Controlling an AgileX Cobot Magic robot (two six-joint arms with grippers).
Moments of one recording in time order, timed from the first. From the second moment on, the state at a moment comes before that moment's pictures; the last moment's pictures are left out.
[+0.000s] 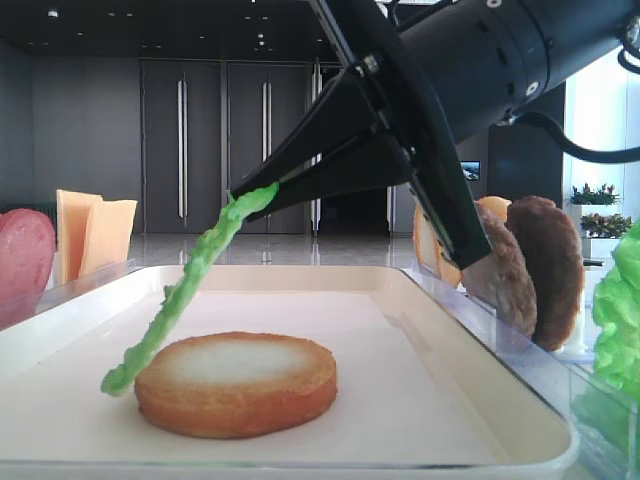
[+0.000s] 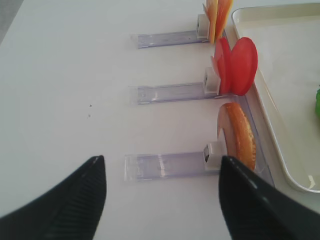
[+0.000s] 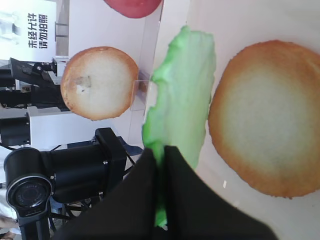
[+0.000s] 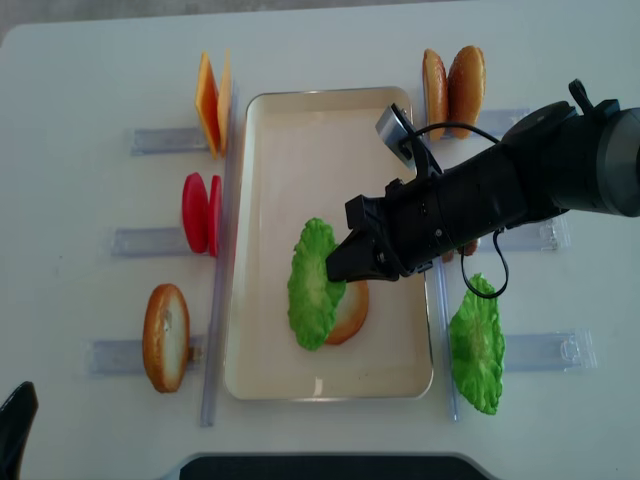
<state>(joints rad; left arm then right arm) 0.12 -0.02 -0.48 -0.06 1.11 0.16 0.49 1.81 -0.89 1.51 0.91 -0.91</state>
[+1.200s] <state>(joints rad) 0.12 -0.02 -0.48 -0.06 1.11 0.16 0.49 1.81 -0.89 1.46 0.91 -0.91</state>
